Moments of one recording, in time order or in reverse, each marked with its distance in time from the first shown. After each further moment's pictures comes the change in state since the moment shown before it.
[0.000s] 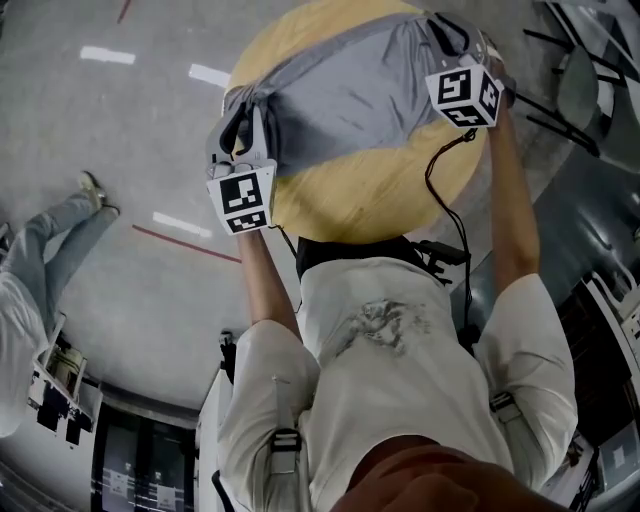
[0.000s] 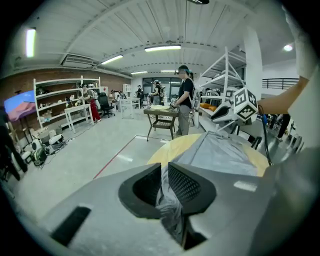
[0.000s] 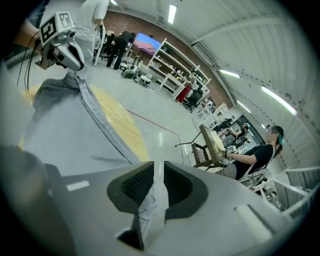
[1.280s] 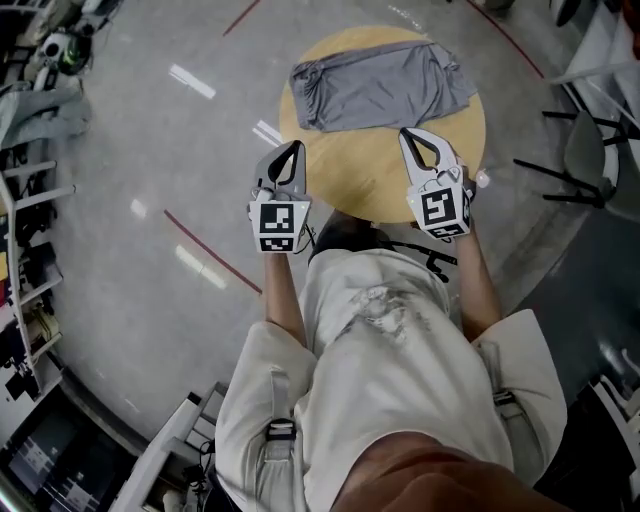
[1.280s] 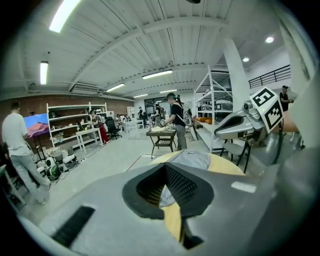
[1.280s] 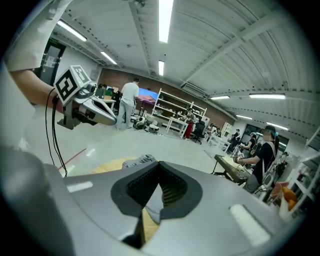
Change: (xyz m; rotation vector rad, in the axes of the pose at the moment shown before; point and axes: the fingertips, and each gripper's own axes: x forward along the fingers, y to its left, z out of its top) left arm -0.281 -0.128 0.000 0.086 -0.215 0.086; right arm -0.350 0.181 0.081 0.211 -0.491 0.142
